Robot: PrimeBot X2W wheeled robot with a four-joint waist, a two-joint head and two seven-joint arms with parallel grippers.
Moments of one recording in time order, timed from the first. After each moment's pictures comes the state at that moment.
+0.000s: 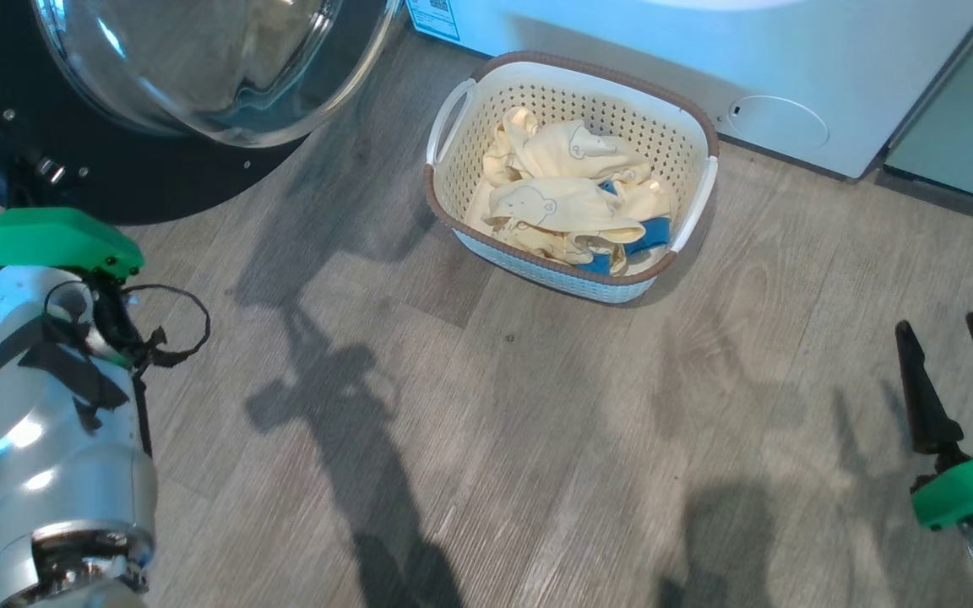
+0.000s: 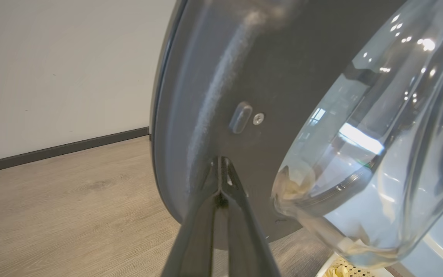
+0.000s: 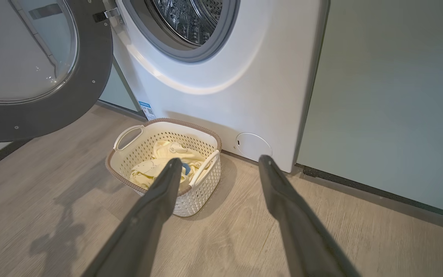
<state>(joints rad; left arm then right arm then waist) -0.75 0.08 0.55 0.80 -0.16 0.07 -0.26 -0.19 -0.31 0.16 0.26 0.34 0.13 -0.25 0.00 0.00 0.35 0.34</state>
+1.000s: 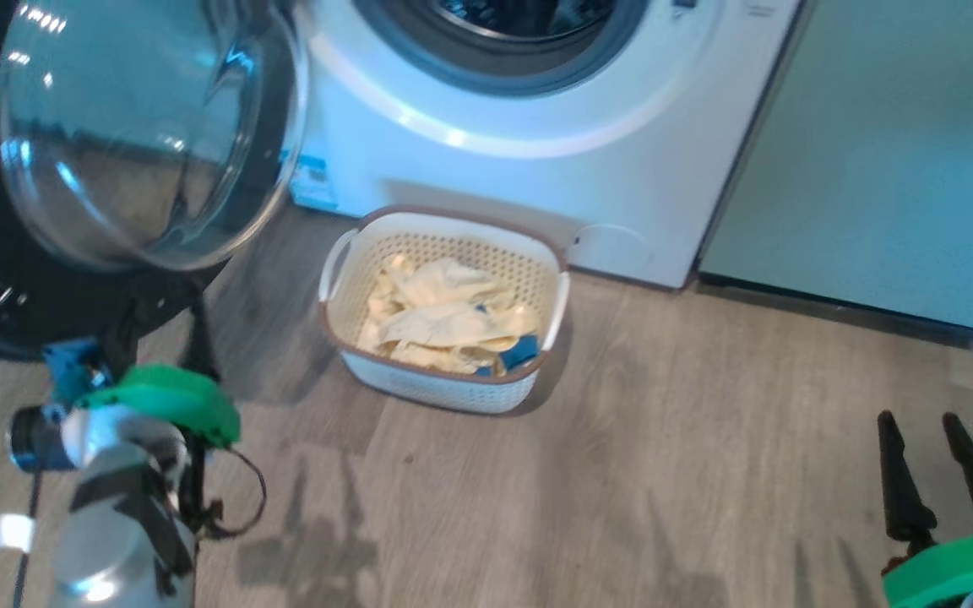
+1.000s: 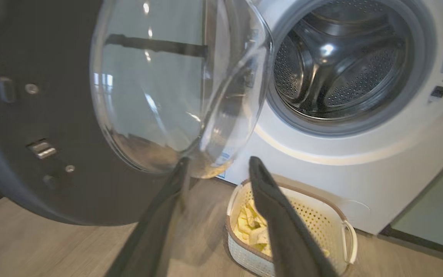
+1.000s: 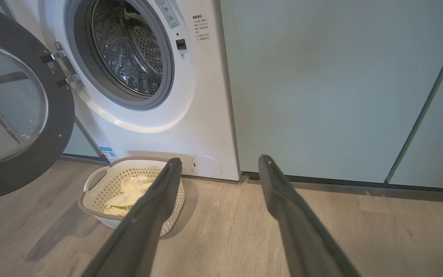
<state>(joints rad) -0.41 0.06 0.32 0.59 -0.05 -0.13 -0.26 -0.02 -0.18 0.06 0.26 0.34 0.13 -0.25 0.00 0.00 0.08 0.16</state>
